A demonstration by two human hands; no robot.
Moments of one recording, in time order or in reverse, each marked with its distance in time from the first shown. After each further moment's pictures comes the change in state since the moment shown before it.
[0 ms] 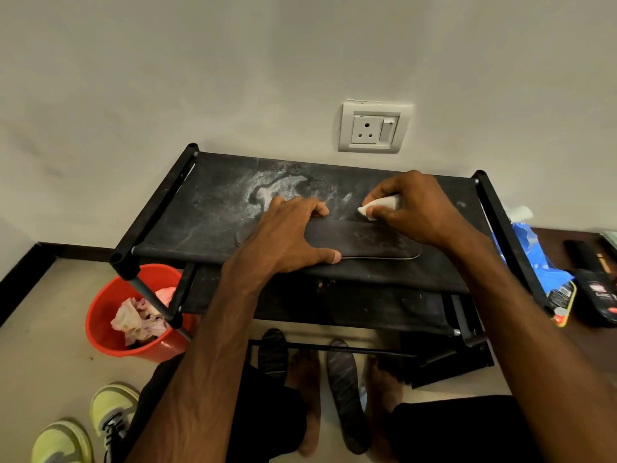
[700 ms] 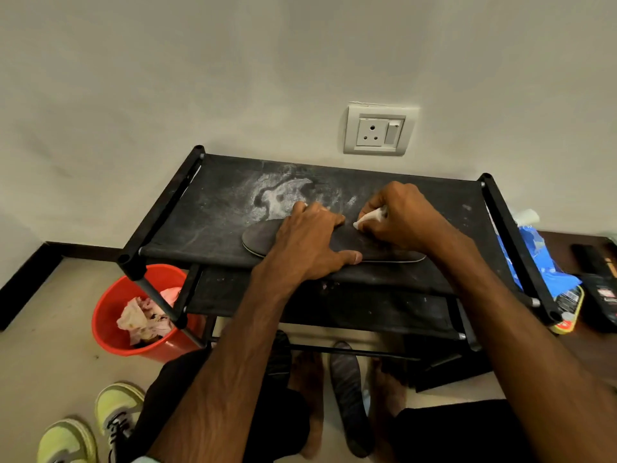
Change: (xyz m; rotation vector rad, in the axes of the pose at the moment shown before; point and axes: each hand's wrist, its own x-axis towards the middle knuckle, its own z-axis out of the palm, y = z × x) left_hand 0.010 0.015 0.020 0.189 0.007 0.012; right_hand 0.009 -0.012 0.017 -0.109 -0.123 0.046
